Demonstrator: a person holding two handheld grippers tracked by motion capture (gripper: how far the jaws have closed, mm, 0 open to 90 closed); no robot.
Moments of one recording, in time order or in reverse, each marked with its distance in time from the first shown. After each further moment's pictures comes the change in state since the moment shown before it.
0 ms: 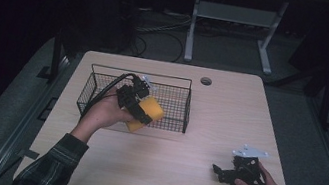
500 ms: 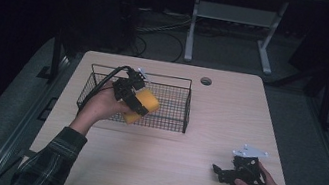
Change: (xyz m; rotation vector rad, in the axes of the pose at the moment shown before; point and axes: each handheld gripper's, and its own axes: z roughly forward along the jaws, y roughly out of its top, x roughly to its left) left arm 0.025 0.001 -0.005 -0.005 0.045 -0.046; right arm 0.000 0.000 0.000 0.000 -0.002 -0.003
